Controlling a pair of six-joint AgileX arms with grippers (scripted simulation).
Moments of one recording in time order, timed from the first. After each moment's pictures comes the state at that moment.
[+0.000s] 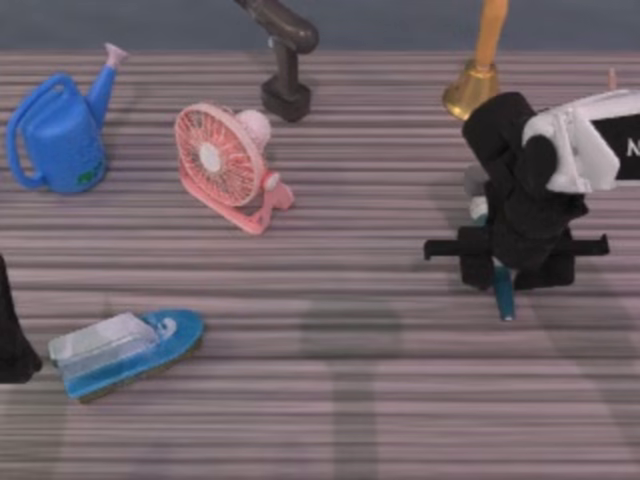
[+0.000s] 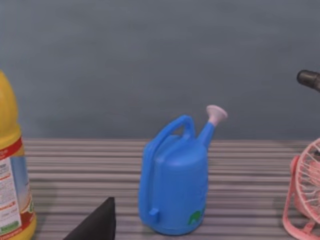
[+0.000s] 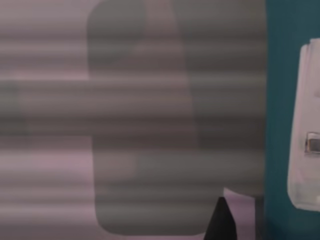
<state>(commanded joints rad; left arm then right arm) 0.00 0.00 0.00 0.00 0.00 0.00 0.39 2.18 1.28 -0.59 0.04 0.42</state>
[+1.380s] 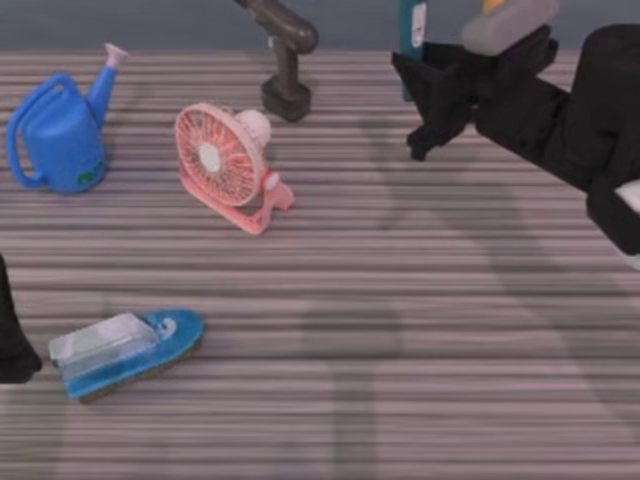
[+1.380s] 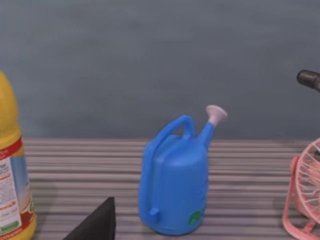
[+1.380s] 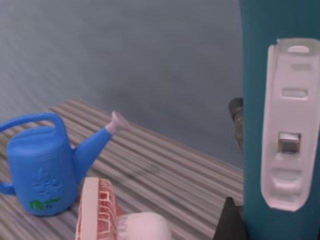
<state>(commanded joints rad) 0.00 0.00 0.00 0.00 0.00 0.00 0.39 1.79 0.90 0.81 -0.35 0.04</state>
